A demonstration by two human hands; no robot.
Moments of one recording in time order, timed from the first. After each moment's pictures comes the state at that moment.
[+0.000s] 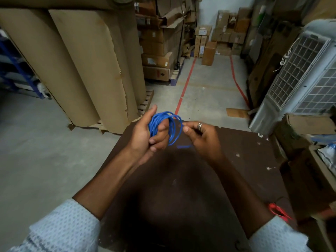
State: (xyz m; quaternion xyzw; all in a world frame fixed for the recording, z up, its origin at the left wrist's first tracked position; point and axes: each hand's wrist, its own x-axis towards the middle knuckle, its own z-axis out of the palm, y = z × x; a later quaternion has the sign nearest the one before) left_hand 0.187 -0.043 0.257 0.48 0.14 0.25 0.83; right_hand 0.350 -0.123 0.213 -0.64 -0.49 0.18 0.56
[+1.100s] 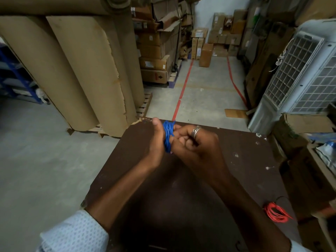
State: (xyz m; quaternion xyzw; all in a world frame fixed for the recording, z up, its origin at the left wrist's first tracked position) left_hand 0.208 -0.063 0.227 0.62 0.27 0.31 0.67; right_hand 0.302 -0.174 0.267 -0.60 -0.56 0.10 0.56
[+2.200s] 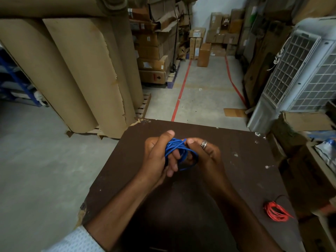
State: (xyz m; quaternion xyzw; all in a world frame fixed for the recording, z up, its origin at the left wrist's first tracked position) left_hand 0.196 -0.110 0.258 0.59 0.31 0.37 0.65; right_hand 0.313 -0.180 0.225 -0.55 -0.37 0.34 0.67
